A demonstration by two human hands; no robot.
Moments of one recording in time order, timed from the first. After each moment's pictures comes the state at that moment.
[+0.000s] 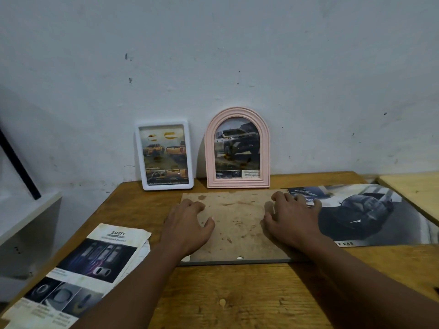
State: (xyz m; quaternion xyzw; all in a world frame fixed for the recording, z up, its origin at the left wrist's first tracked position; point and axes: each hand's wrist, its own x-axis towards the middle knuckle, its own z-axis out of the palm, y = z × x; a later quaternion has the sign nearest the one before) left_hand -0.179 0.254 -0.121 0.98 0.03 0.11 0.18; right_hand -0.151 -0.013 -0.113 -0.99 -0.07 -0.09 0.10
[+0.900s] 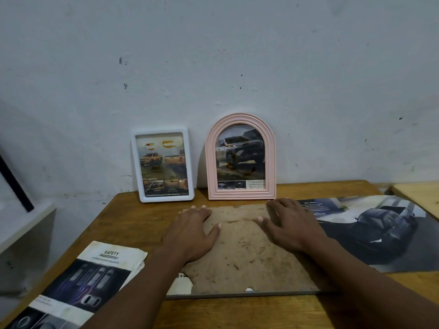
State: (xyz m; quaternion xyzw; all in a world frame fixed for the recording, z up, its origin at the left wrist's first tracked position) left_hand -0.139 0.249 -0.113 0.99 -0.04 0.08 0.14; right_hand -0.102 -0.021 -0.119 -0.98 -0.15 -0.07 0.15
